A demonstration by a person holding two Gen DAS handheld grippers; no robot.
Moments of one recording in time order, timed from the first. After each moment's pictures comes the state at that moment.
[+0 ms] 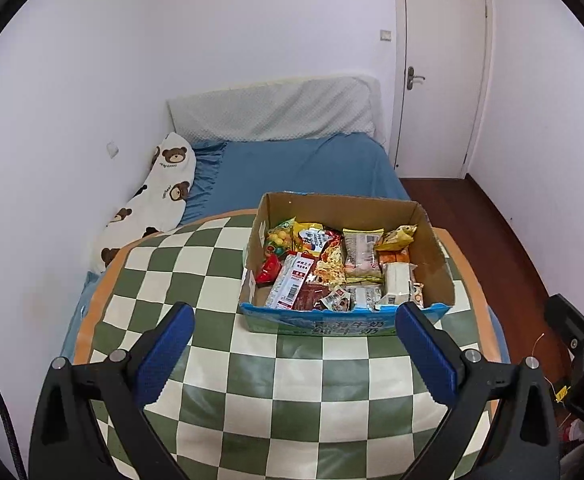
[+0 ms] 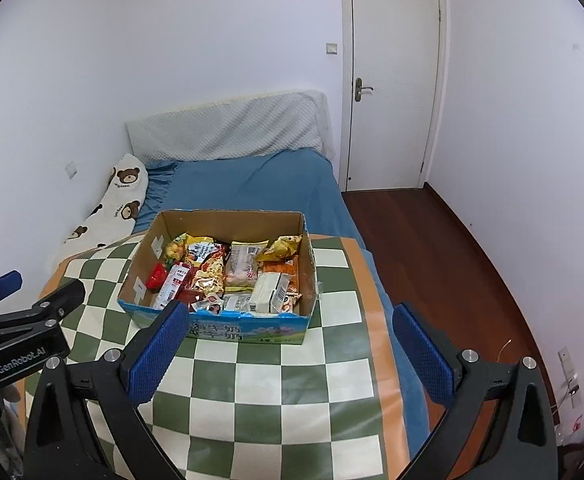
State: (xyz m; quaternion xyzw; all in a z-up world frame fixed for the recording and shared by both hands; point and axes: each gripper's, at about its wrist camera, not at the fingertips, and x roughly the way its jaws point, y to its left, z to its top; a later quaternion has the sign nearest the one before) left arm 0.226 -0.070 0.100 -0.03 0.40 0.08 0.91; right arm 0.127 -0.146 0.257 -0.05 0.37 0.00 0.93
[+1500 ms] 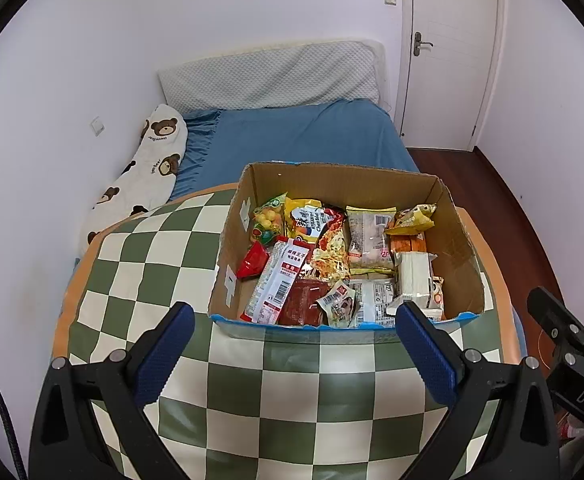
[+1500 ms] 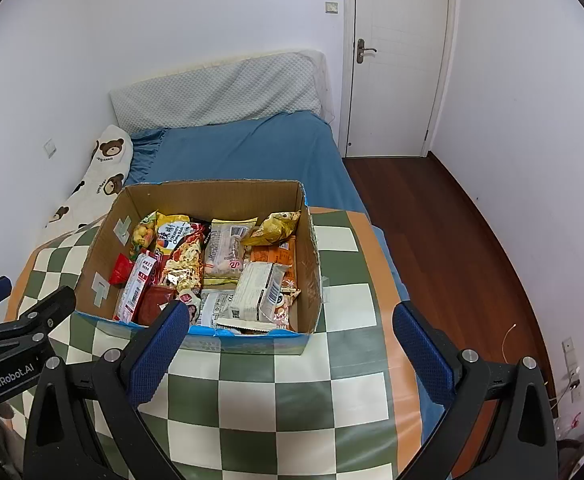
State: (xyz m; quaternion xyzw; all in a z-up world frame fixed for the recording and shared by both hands) left arm 0.304 -0.074 0.041 -0.02 0.45 0.08 0.89; right arm 0.223 -0.155 0.180 -0.05 0.43 -0.02 0.90
